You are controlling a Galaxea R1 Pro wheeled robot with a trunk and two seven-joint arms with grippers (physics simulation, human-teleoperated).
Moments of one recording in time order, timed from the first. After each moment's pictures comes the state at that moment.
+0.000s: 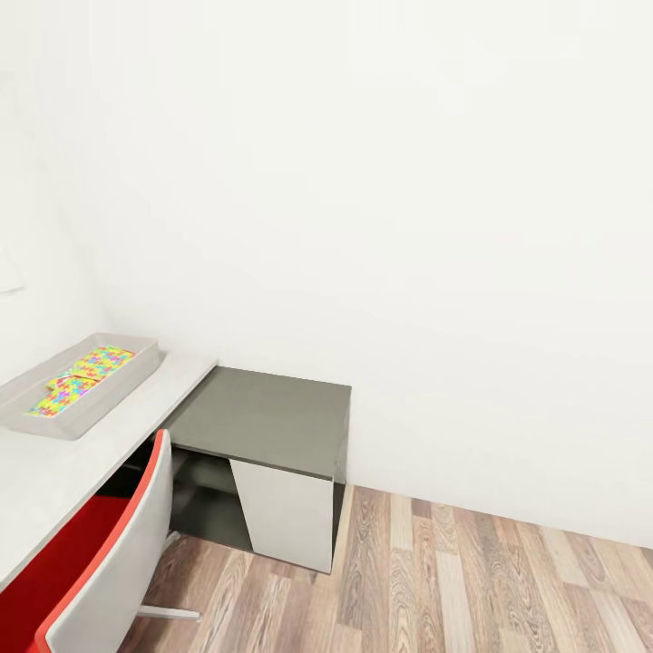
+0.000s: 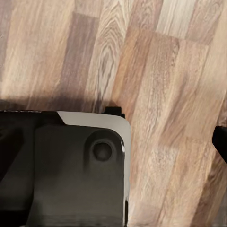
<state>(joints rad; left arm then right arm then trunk) -0.05 0.06 -0.15 -0.51 0.62 0.38 0.22 -0.18 -0.06 -0.47 -0.14 0.45 -0.14 0.16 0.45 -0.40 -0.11</state>
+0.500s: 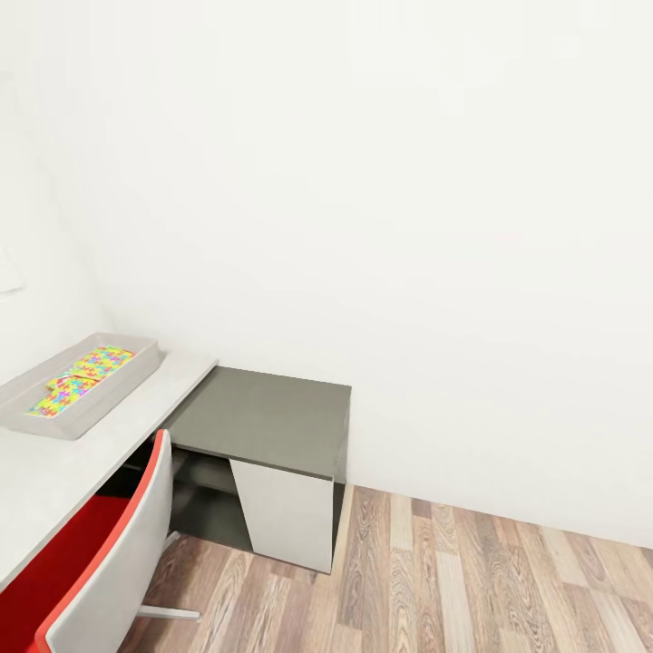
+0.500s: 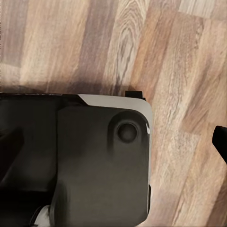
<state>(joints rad) -0.04 0.06 -0.15 -0.01 0.61 0.20 0.23 -0.17 -0.03 -0.47 -0.06 0.45 -0.19 0.14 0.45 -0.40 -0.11</state>
